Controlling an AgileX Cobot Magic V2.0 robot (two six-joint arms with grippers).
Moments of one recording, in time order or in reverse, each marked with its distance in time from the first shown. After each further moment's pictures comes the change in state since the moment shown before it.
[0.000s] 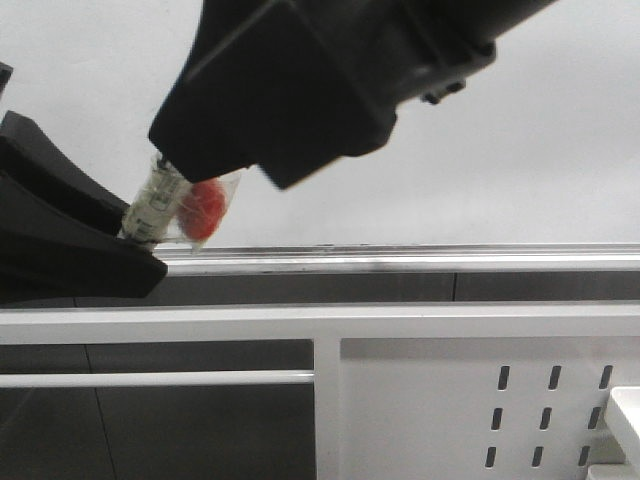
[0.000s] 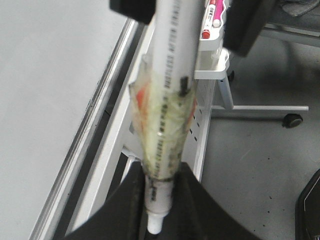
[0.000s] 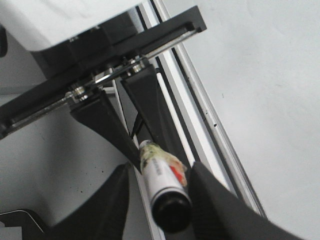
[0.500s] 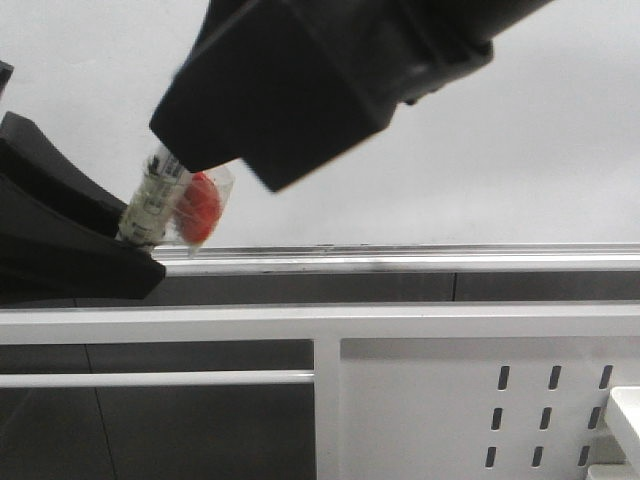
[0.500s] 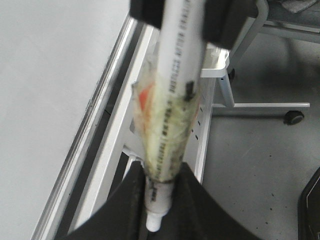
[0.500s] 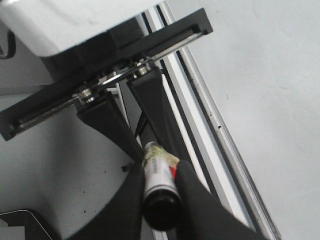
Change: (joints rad) left arm 0.000 0.000 0.000 0.009 -0.002 0.006; right arm 0.000 0.000 -0.002 0.000 -0.002 0.000
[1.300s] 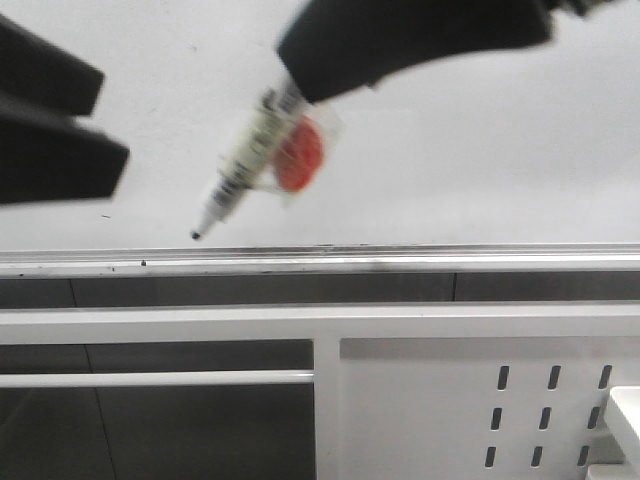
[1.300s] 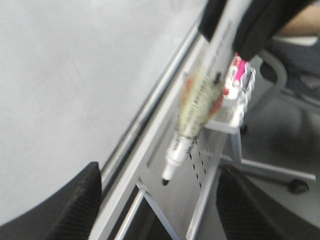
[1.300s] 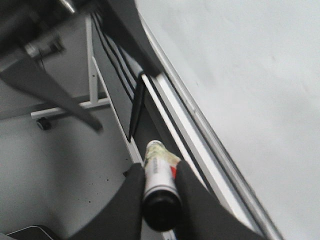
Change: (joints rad) left arm 0.000 -0.229 0.000 0.006 0.021 -0.310; right arm -0.079 -0.172 0.072 0.077 0.068 0.031
